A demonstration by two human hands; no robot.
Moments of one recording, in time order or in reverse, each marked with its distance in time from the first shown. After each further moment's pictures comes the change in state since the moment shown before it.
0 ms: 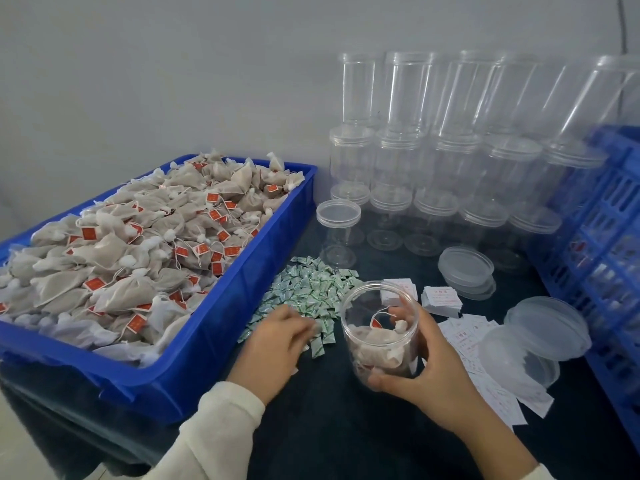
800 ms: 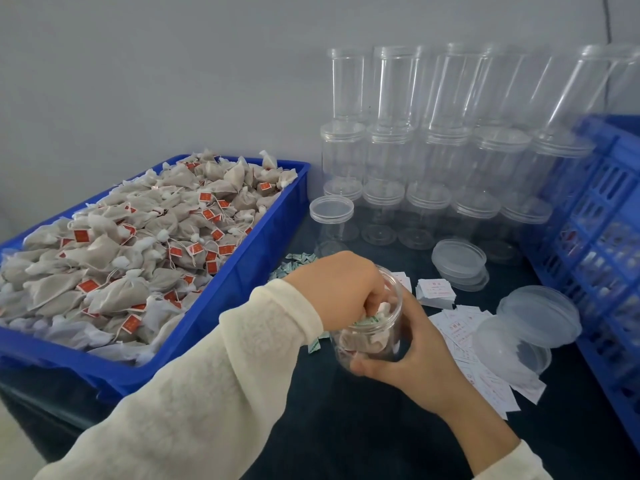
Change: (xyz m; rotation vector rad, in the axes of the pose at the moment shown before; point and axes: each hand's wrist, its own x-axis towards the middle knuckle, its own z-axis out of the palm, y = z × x) left_hand 0.050 0.122 -0.054 0.392 -0.504 0.307; right_hand 0.010 -0.016 0.009 0.013 -0.009 -0.142
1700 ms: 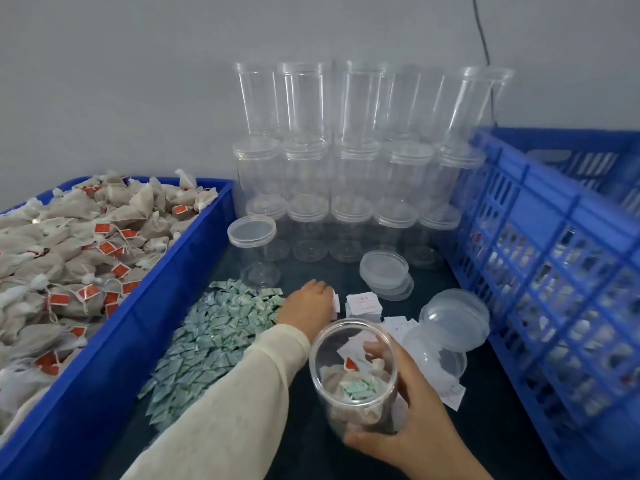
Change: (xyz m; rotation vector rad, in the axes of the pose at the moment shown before) left_hand 0.149 -0.012 0.113 0.107 0.120 -0.111; right_hand -0.059 0.016 -0.057 0.074 0.068 0.191
